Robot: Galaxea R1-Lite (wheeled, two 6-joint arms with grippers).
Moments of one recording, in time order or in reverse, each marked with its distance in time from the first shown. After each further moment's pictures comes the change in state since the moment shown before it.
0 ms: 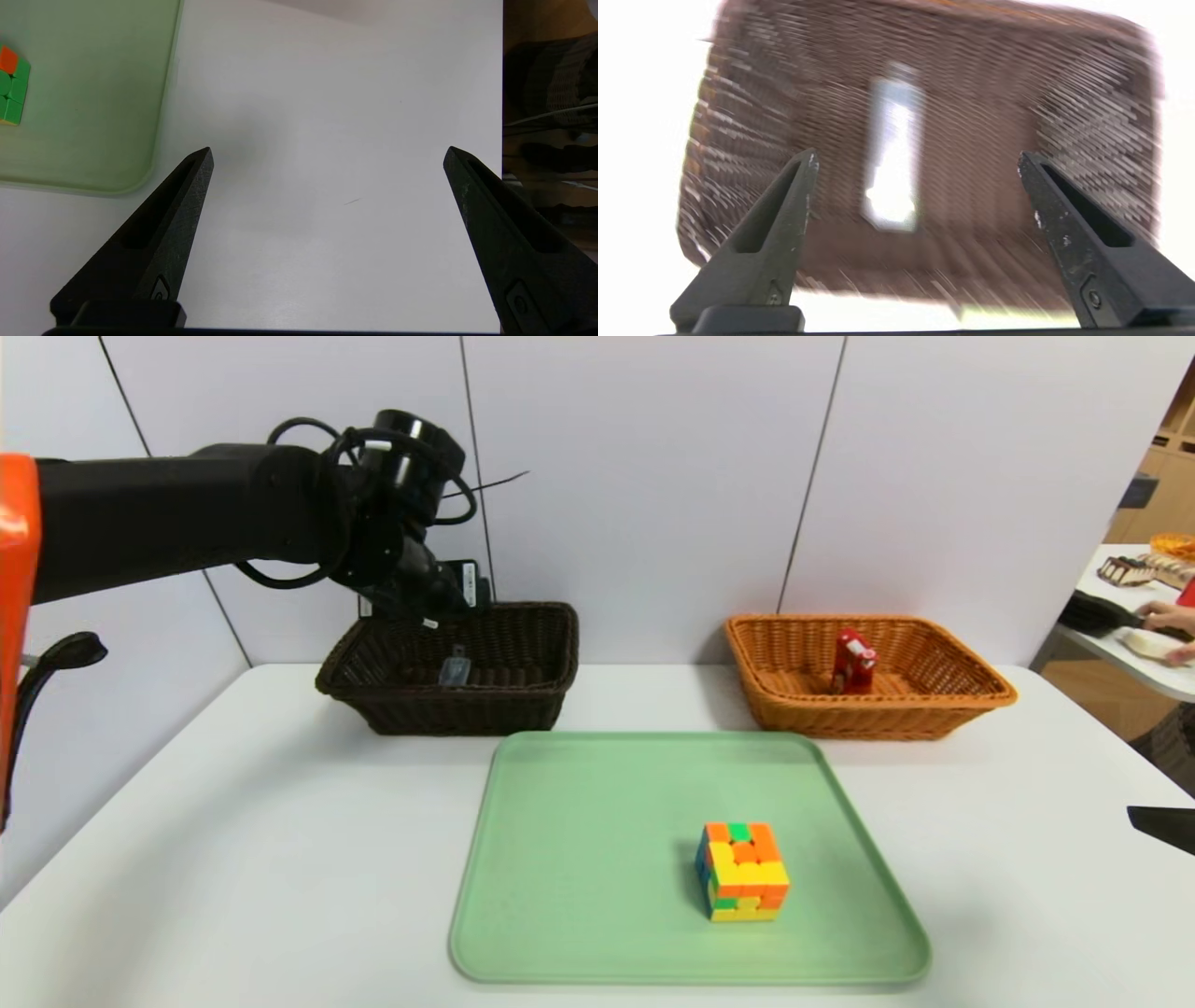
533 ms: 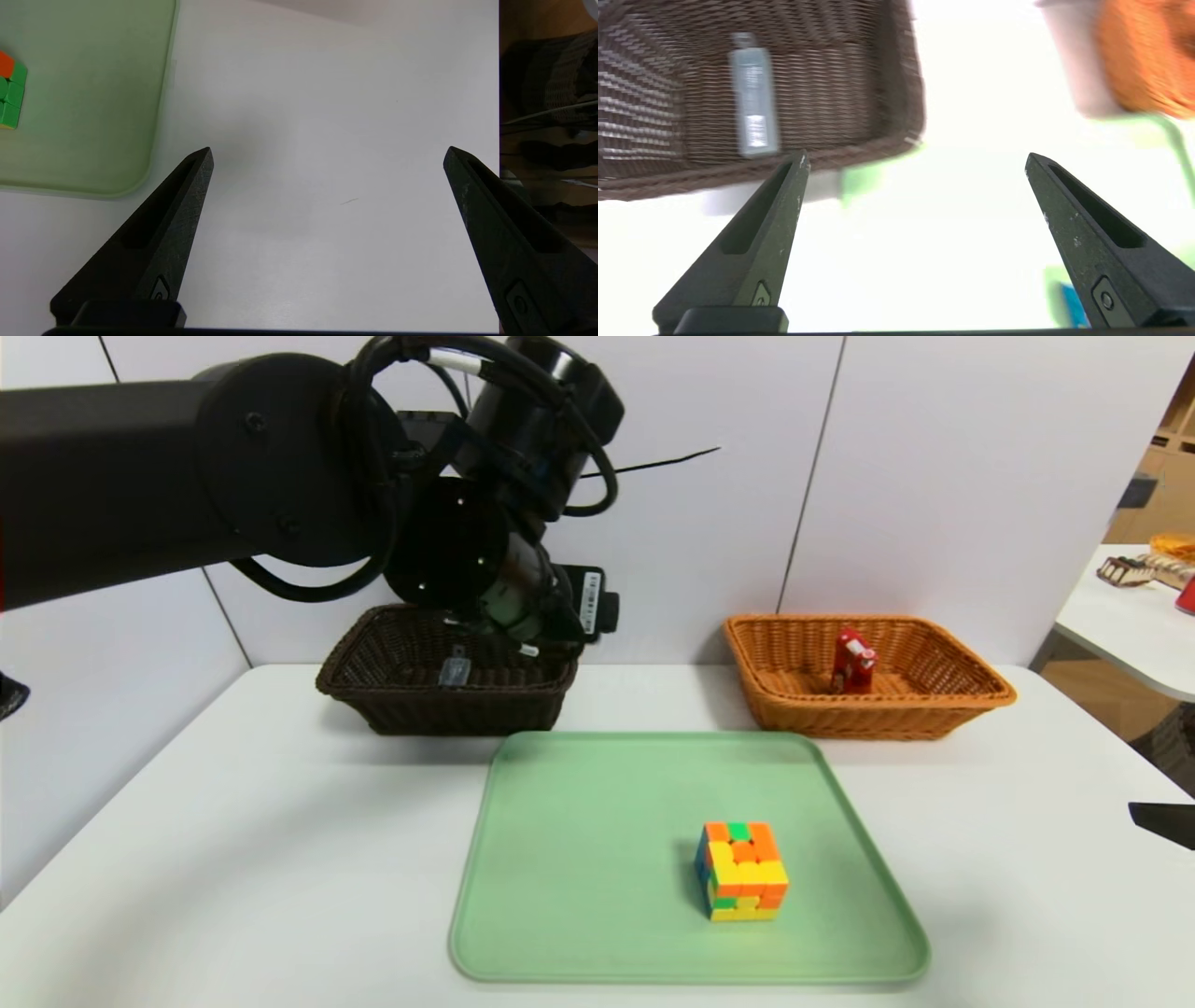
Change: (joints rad) left arm -0.362 -0.108 0.000 0.109 0.128 -0.020; right arm -0.005 0.003 -0.005 0.000 -0.005 0.004
